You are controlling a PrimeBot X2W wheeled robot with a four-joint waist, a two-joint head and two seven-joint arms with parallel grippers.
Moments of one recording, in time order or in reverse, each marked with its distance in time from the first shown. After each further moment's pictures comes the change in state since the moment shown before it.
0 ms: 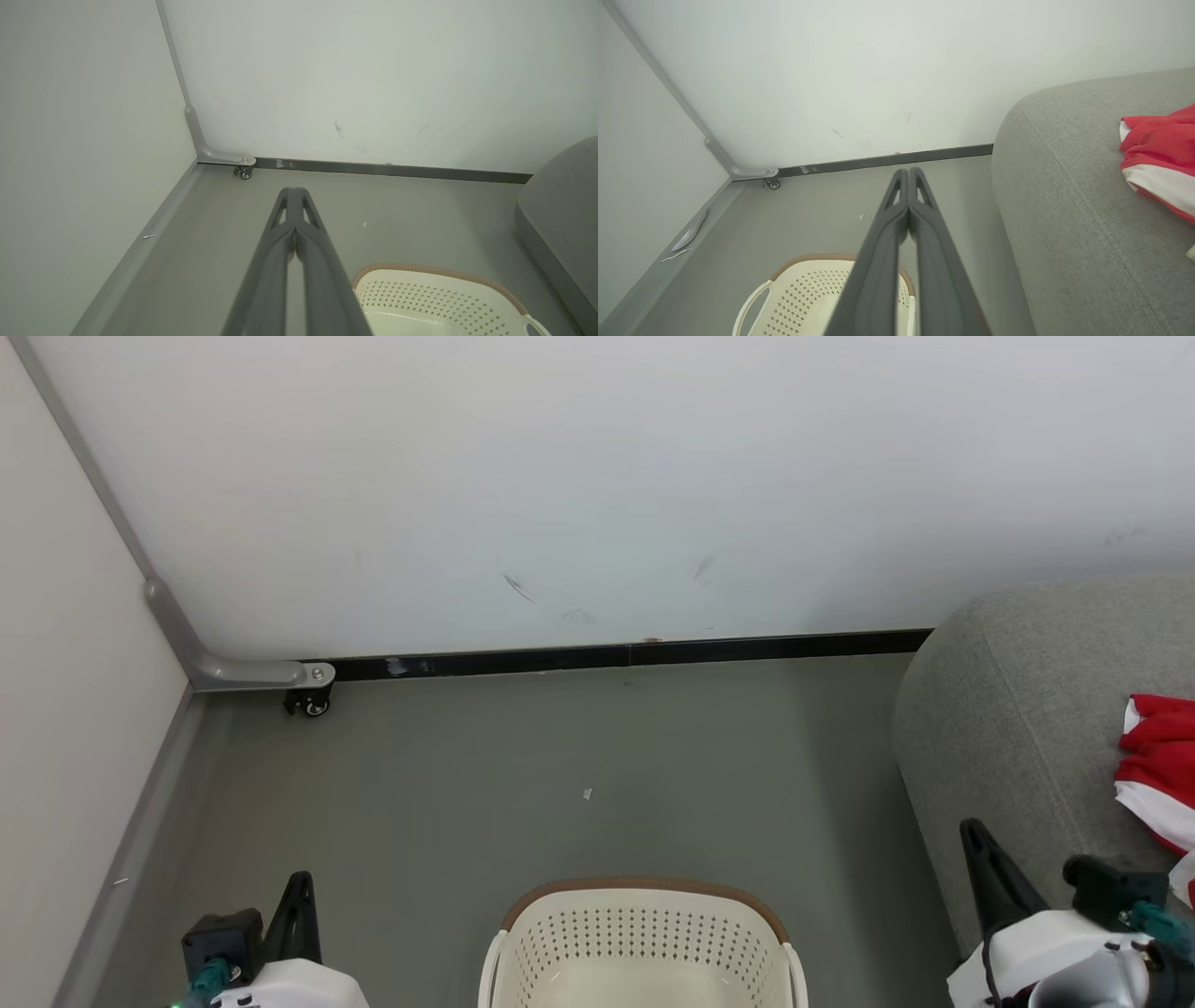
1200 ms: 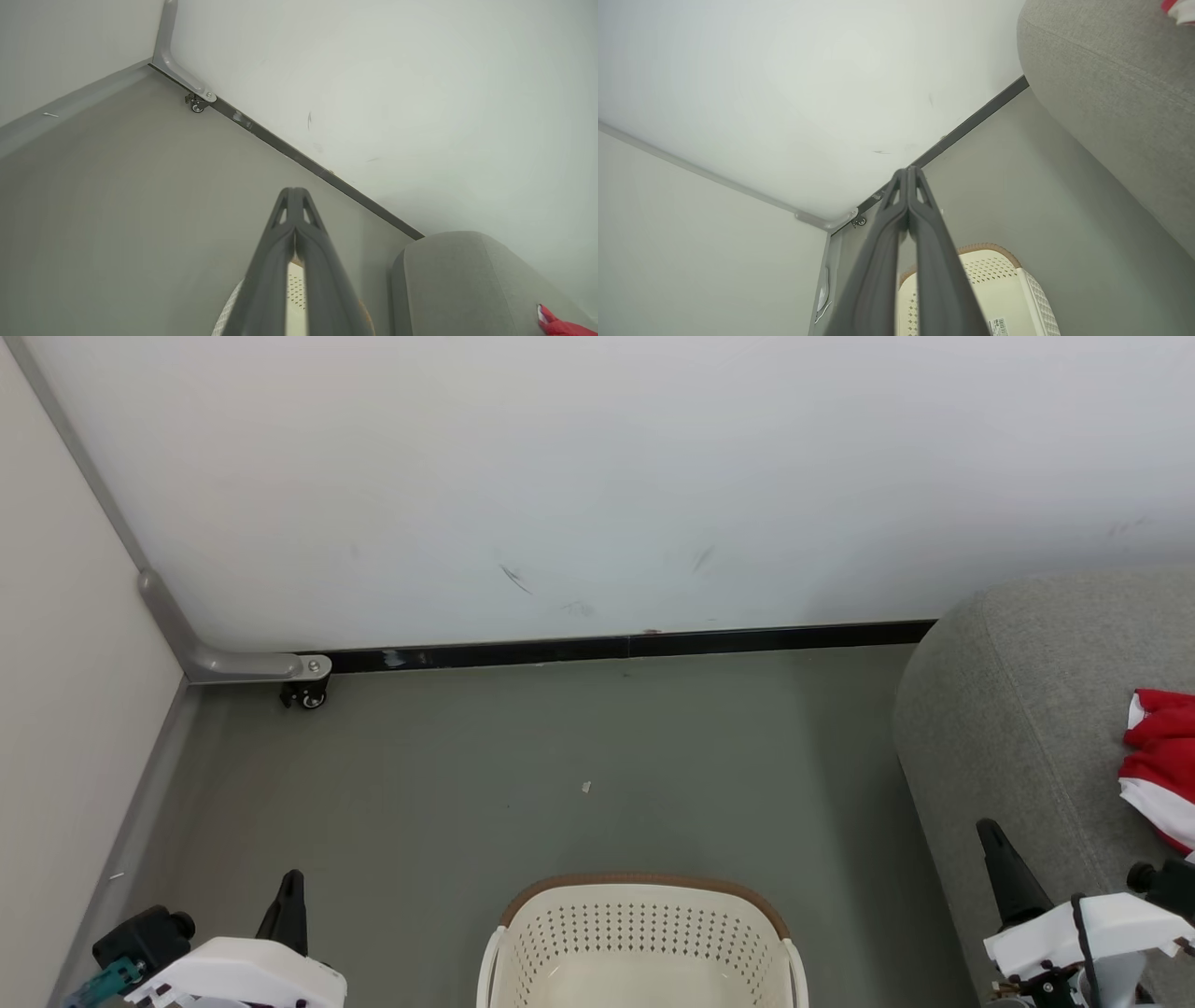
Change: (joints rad) left arm 0.018 -0.062 0.179 -0.041 -0.435 -0.177 0.139; right arm -0.045 -0.001 -0.053 0.036 0.625 0.000 0.166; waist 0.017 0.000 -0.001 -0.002
